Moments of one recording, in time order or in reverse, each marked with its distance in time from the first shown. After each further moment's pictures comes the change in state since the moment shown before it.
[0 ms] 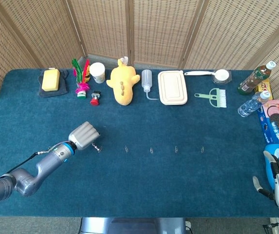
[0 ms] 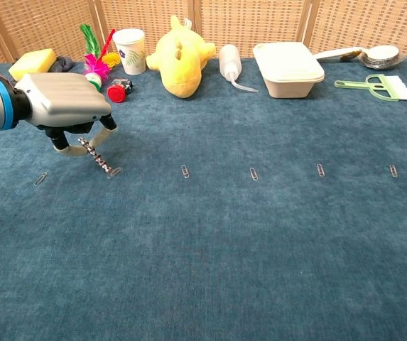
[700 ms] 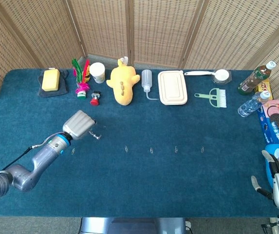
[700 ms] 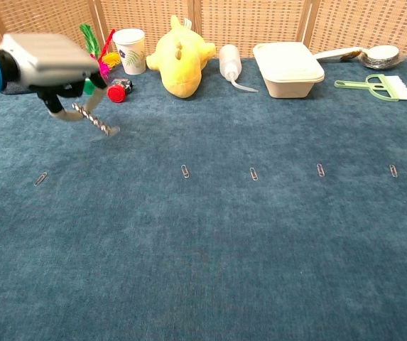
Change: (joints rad) left arm 0.004 0.048 -0.067 0.003 -0.061 0.048 -0.076; right arm 0.001 -0.009 0.000 -0.005 -0.010 0.001 -0.006
